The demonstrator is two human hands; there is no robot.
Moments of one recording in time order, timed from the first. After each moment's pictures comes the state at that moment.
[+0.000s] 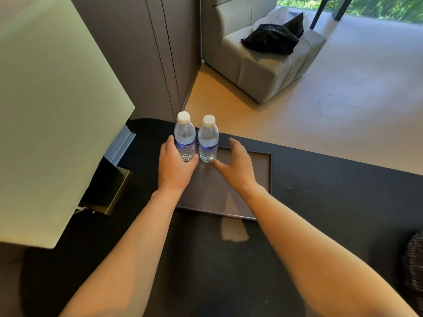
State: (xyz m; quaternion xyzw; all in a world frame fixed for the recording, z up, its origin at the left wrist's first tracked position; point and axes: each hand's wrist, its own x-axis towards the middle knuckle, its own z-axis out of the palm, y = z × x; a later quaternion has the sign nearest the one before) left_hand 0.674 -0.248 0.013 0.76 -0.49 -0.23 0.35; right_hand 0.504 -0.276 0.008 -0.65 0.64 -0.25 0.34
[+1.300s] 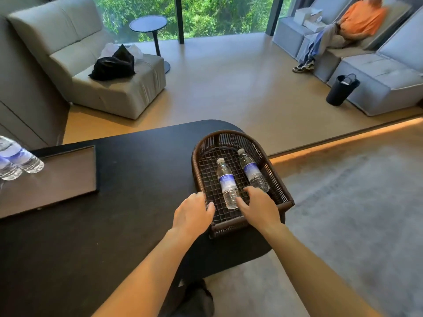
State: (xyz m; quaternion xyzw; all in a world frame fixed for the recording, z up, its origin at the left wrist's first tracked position) left_hand 0.113 0.107 0.062 0.56 -0.78 -0.25 0.07; right_hand -0.068 0.173 0.065 -0.50 0.83 -0.17 0.18
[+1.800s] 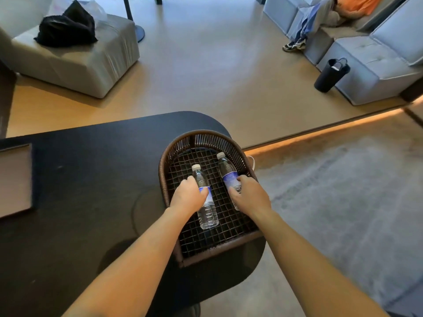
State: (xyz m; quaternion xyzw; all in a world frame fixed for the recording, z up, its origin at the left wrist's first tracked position) left_hand -0.011 -0.021 -0.010 0.59 -0.72 -0.36 0.00; right_hand -0.173 0.069 0.029 -0.45 0.86 -0.11 0.23
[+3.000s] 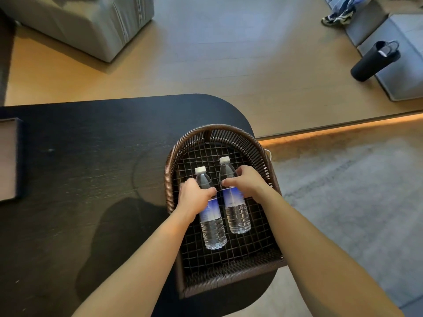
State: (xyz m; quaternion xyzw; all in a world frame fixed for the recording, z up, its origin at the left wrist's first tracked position) left_hand -0.014 -0.065 -0.069 0.67 -0.49 -0.56 0.08; right_hand -0.197 -0.049 -0.033 -0.37 0.80 -0.11 0.46
